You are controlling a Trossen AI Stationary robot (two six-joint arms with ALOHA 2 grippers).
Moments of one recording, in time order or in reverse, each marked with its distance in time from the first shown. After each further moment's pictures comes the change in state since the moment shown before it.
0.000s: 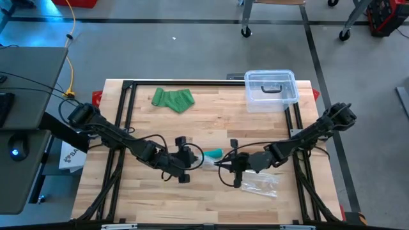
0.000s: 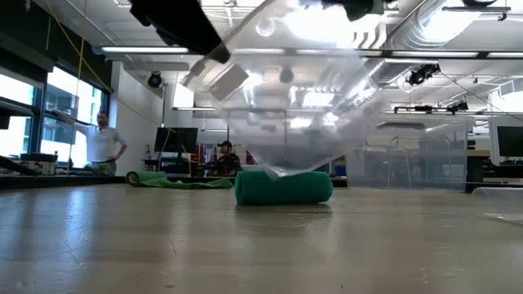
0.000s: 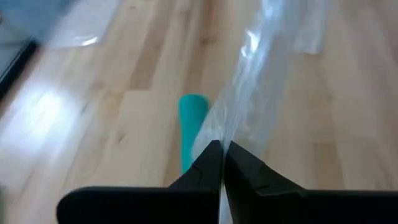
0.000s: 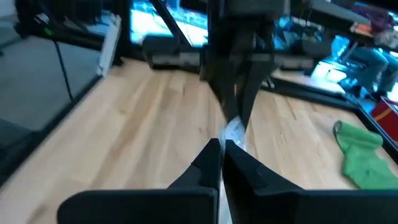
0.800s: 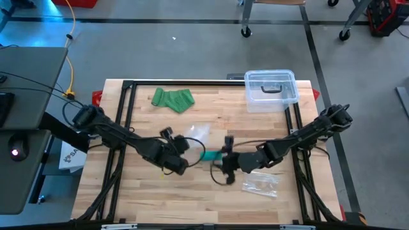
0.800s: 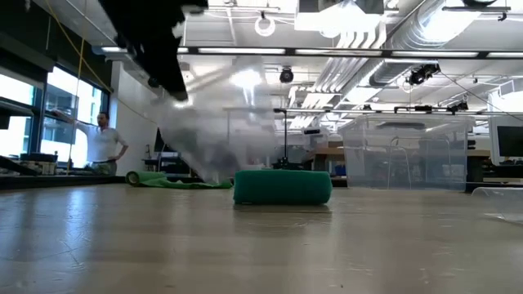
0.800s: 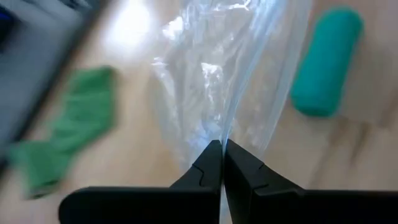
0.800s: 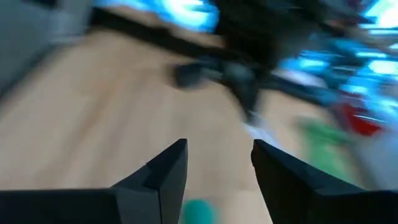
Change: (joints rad) left arm 0.029 0.068 0.125 -0.556 -0.124 -0.408; right arm -0.032 0.064 0.213 -0.283 0.036 -0.076
